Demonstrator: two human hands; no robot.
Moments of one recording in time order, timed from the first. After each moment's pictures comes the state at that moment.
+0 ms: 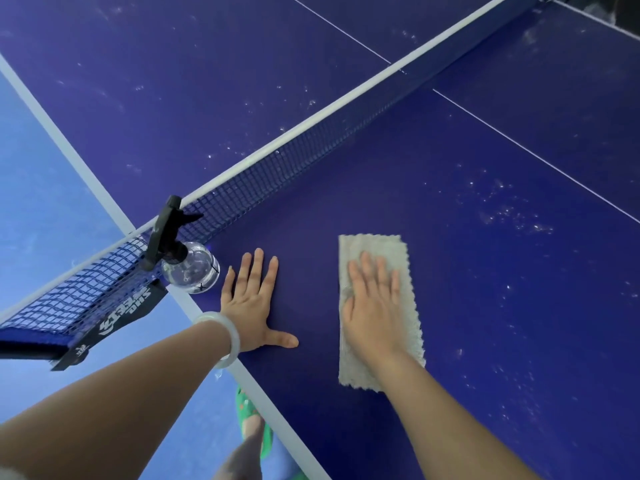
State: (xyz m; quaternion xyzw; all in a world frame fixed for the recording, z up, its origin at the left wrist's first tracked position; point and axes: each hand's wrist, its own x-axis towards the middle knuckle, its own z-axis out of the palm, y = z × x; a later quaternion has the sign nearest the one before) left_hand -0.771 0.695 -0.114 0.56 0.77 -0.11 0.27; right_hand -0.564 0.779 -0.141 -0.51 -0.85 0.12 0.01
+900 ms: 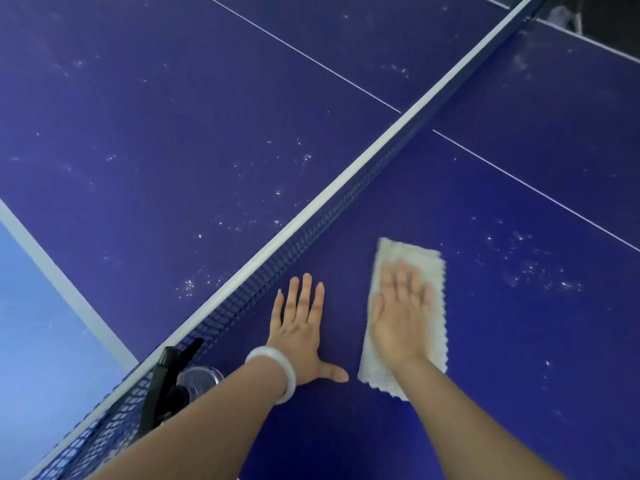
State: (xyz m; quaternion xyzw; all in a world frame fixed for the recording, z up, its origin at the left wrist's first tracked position) left_hand -0.793 0.823 -0.120 0.64 0.71 -0.10 0.26; right_hand -0.622 0.902 -0.149 -0.63 -0.77 0.10 0.02
